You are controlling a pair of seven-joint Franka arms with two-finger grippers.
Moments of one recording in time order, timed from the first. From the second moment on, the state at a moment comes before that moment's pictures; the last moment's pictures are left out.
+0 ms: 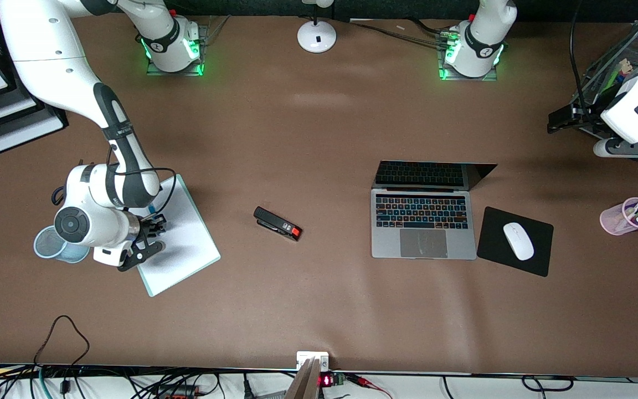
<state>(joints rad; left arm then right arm) 0.05 -0.01 -0.06 -1.70 0.00 1.49 -0.01 0.08 0.73 -0.01 -1.60 0.01 2.15 -0.47</state>
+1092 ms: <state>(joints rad) 0.05 -0.01 -0.09 -1.70 0.00 1.49 -0.01 0.08 0.74 -0.01 -1.60 0.01 2.15 -0.47</state>
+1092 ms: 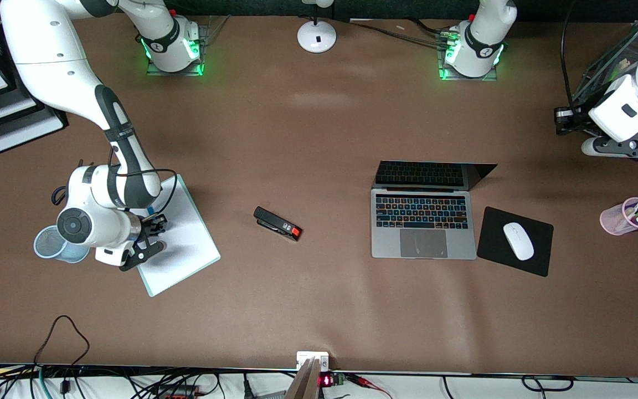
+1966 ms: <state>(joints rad) -0.02 -0.01 -0.11 -1.70 -0.10 1.42 -0.02 0.08 0.65 -0.01 -1.52 0.01 2.14 -0.47</state>
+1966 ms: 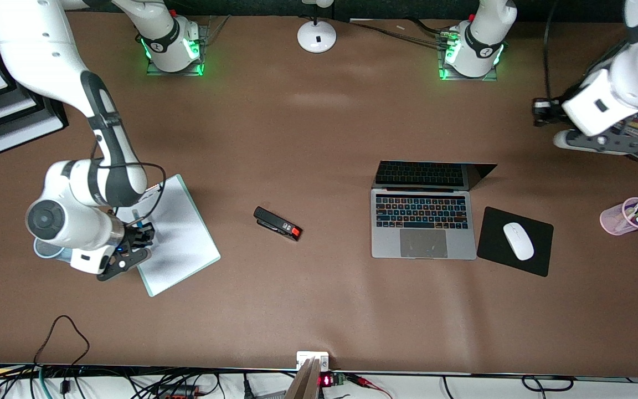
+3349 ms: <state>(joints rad) -0.05 0.03 -0.33 -2.23 -0.10 2.20 -0.23 -0.13 0.47 -0.02 -1.45 0.28 2.08 -1.32</state>
